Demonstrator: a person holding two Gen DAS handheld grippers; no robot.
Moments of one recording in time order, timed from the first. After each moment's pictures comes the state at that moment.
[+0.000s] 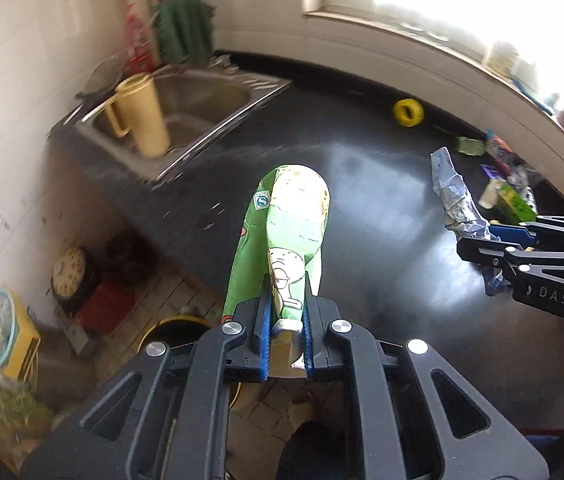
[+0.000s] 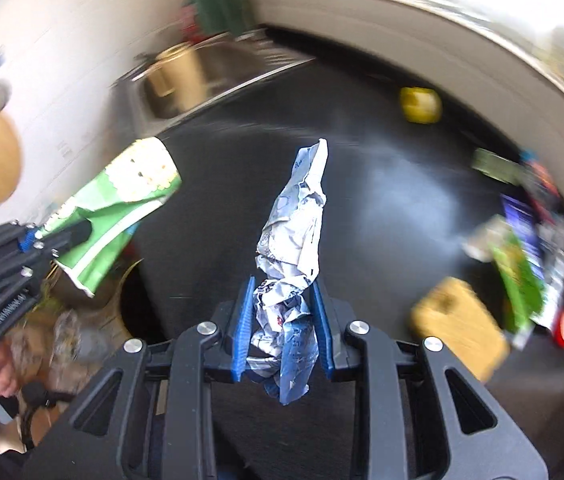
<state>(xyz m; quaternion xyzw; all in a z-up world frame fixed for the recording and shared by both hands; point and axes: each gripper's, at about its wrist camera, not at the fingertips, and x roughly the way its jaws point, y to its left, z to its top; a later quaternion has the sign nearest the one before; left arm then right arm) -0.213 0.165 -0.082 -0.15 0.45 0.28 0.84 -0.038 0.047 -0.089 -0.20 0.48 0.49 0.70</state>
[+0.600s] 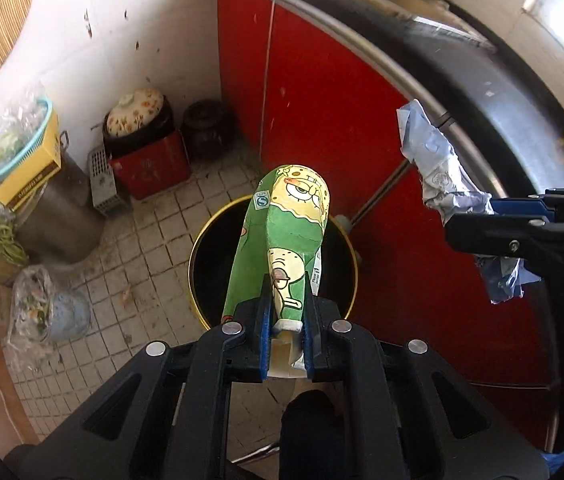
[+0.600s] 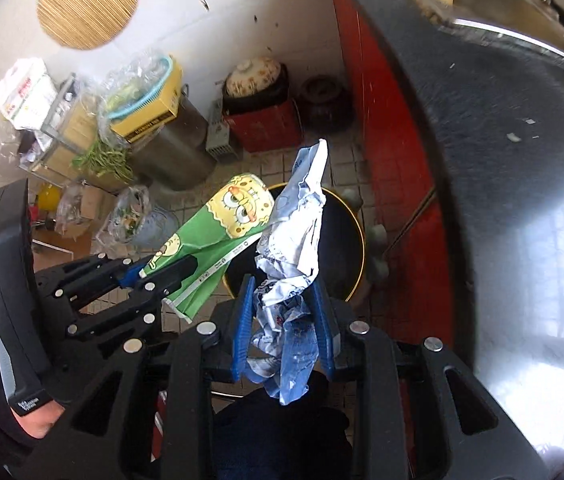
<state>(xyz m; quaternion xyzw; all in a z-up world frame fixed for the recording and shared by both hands) -0.375 0.277 -0.258 -0.33 0.45 0.40 0.72 -0.209 0.267 -0.217 -0.34 0.52 0.60 0.50</state>
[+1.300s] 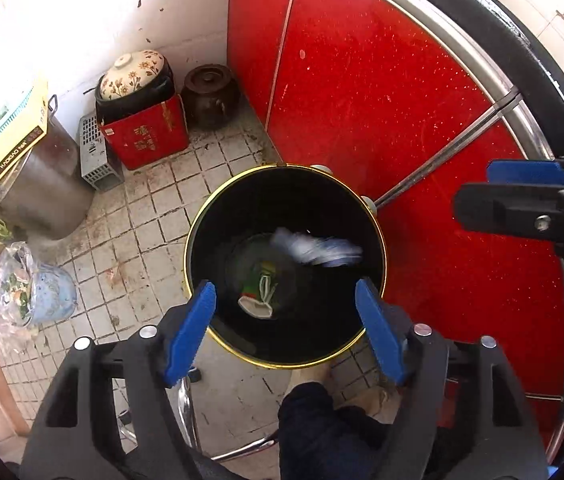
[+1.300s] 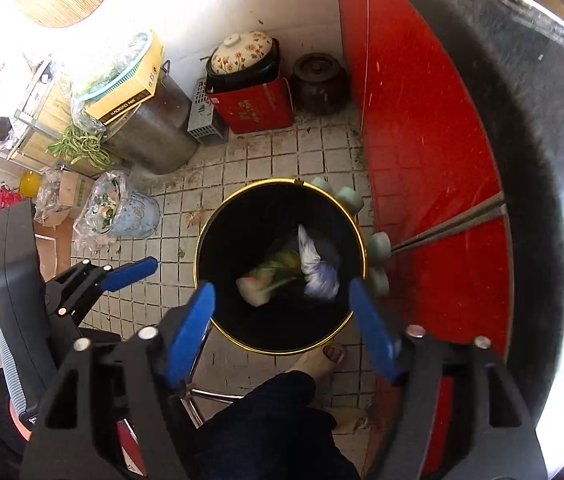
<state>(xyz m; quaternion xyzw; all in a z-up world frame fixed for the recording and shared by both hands) -0.386 0.305 -0.315 -0.37 0.47 0.39 0.70 -0.217 0.315 -0.257 -0.37 0.51 0.59 0.50</state>
